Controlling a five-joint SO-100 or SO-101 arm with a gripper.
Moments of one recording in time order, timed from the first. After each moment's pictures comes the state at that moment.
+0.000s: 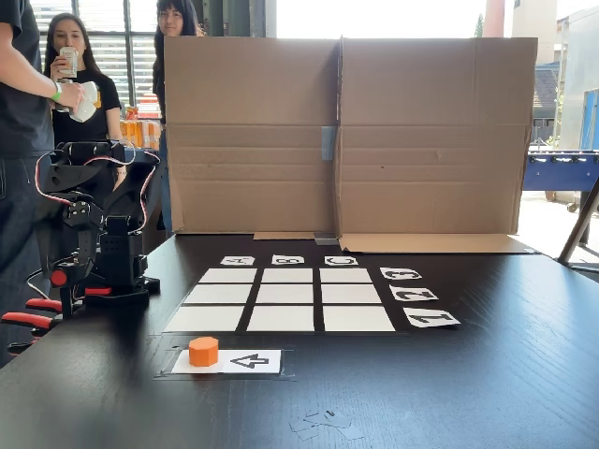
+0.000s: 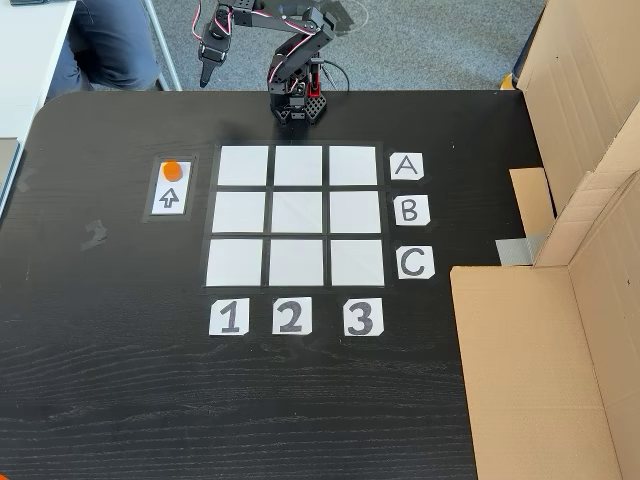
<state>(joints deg) 93.8 126.7 120.6 81.1 -8.3</state>
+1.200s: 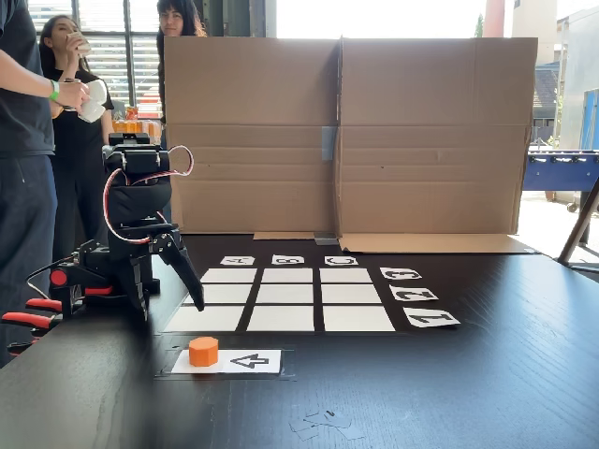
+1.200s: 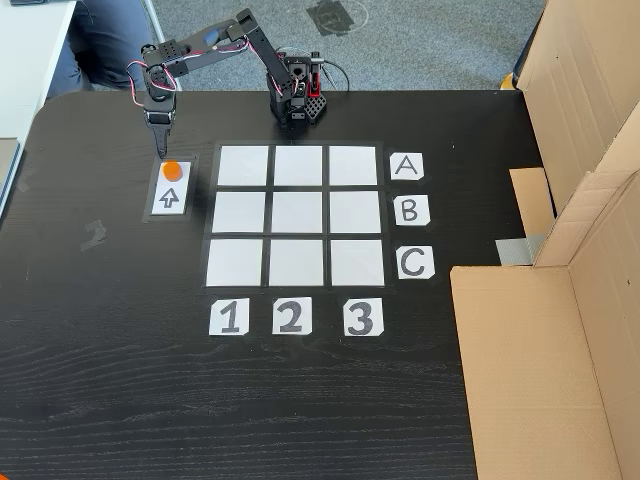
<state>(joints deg) 63.0 63.8 66.0 86.4 16.1</state>
